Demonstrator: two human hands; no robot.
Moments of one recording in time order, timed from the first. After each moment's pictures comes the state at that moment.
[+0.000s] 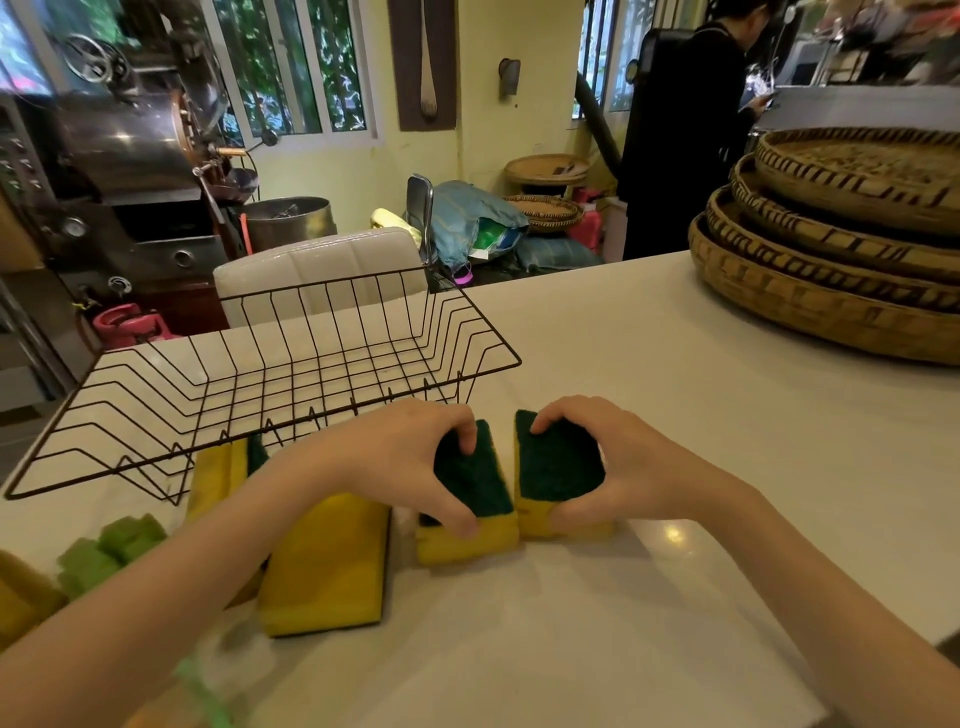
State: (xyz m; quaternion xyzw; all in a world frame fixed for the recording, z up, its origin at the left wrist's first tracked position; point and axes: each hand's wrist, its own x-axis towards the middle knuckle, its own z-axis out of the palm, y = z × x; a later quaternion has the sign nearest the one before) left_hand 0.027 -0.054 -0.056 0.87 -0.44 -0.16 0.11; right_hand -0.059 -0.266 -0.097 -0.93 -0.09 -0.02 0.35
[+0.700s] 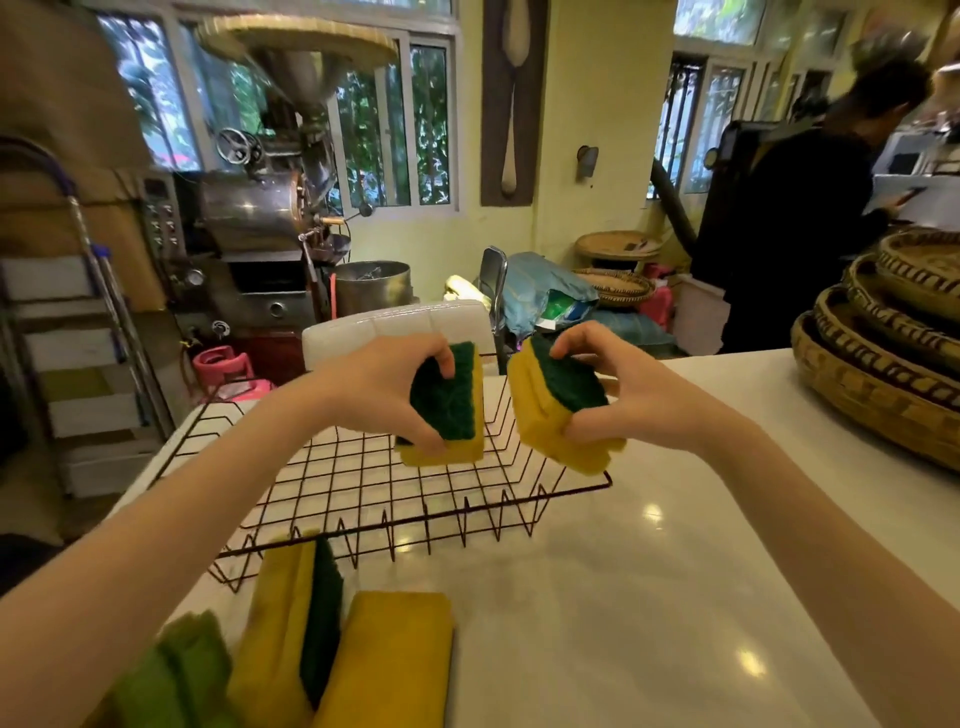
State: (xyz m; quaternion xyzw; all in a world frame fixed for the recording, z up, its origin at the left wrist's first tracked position) left_hand 0.133 -0.009 0.010 0.91 -0.36 -0.02 0.19; right_hand 0.074 -0.256 -0.014 -0.89 -0.17 -0.04 0.43
